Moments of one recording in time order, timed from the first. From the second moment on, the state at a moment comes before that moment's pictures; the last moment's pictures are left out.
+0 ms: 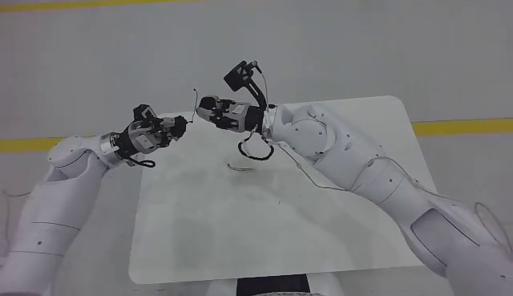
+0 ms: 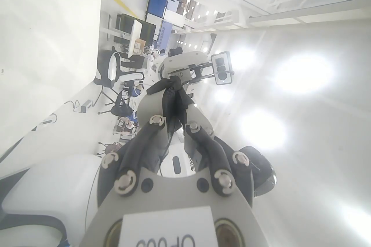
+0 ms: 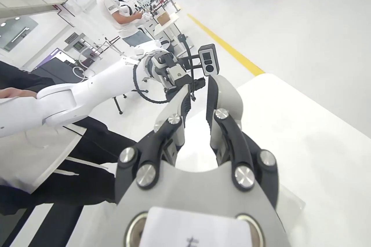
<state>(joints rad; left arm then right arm) 1.17 -0.81 -1.30 -1.37 -1.00 0.20 -1.17 -0.67 -1.30 0.57 -1.38 -0.23 -0.34 0.36</state>
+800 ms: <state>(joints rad) 1.17 -0.81 -1.30 -1.37 -1.00 0.20 -1.17 -0.62 -1.29 0.53 -1.39 -0.22 -0.34 0.34</state>
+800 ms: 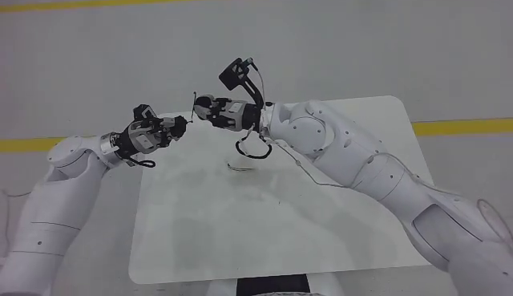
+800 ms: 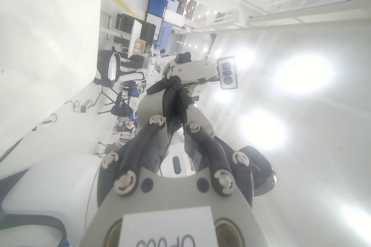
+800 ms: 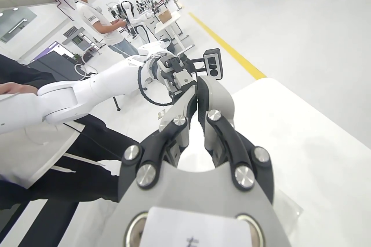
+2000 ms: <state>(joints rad) 1.17 -0.81 -1.30 -1.37 -1.00 0.20 -1.17 -0.60 -1.29 0.51 -1.38 -0.20 -0.34 0.35</state>
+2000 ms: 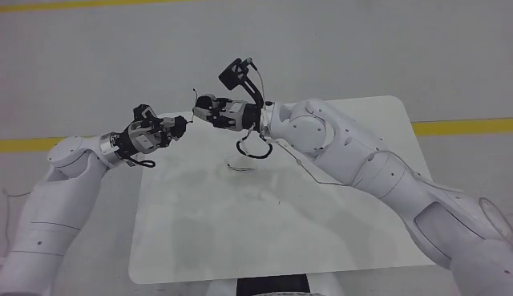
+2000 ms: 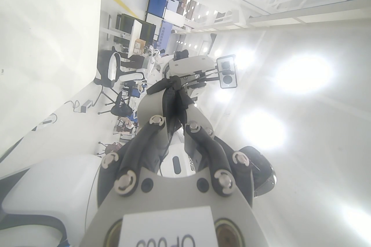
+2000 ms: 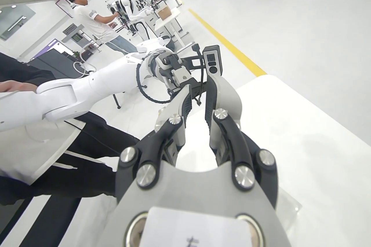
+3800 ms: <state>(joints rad) 1.17 -0.81 -1.30 -1.37 -1.00 0.20 -1.17 -0.59 -1.31 0.50 -1.34 -0.19 -0.34 0.39</state>
